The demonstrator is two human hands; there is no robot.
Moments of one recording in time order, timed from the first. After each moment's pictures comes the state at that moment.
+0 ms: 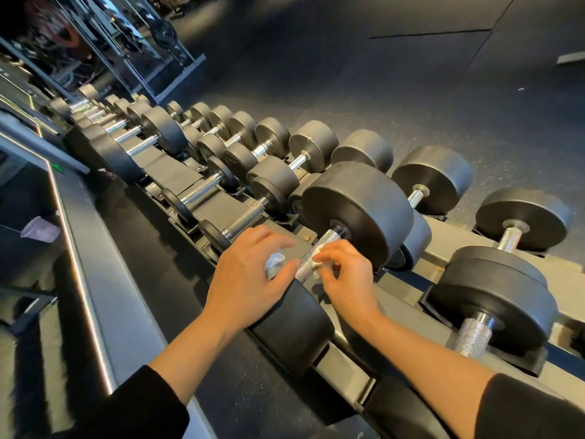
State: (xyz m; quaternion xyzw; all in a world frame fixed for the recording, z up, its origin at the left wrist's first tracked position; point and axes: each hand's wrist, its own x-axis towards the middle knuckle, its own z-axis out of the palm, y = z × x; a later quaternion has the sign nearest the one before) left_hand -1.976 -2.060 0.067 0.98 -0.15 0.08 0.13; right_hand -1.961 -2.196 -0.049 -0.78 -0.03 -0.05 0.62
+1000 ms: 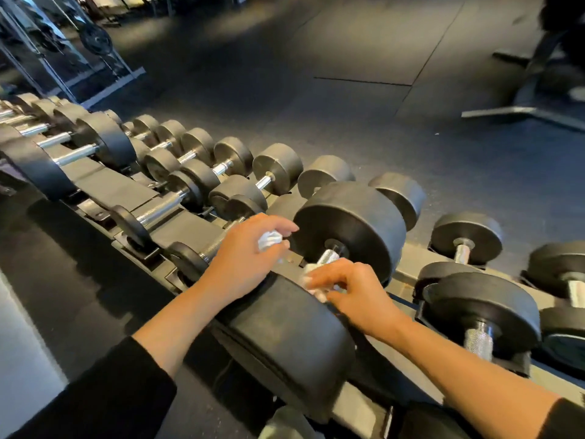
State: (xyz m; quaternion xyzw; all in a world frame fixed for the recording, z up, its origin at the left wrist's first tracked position) left_hand -1.907 -2.022 0.065 0.92 -0.17 -0.04 0.36; right_hand -1.951 -2.204 -0.013 -0.83 -0.10 0.06 0.54
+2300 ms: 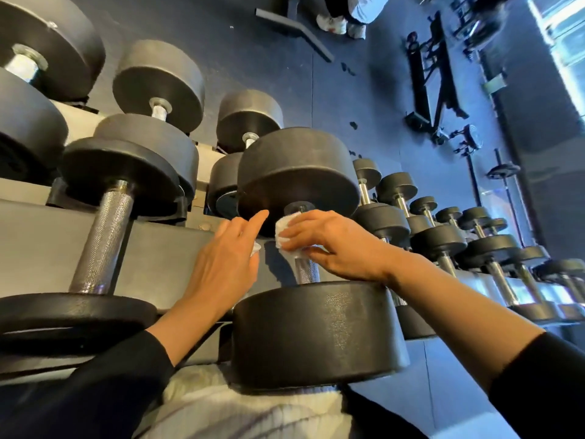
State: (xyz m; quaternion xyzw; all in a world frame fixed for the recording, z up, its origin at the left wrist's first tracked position) left_hand -1.841 -1.989 -0.106 0.82 -0.36 -0.17 0.41; right_hand -1.897 -2.139 0.037 -0.95 0.02 0.28 0.15
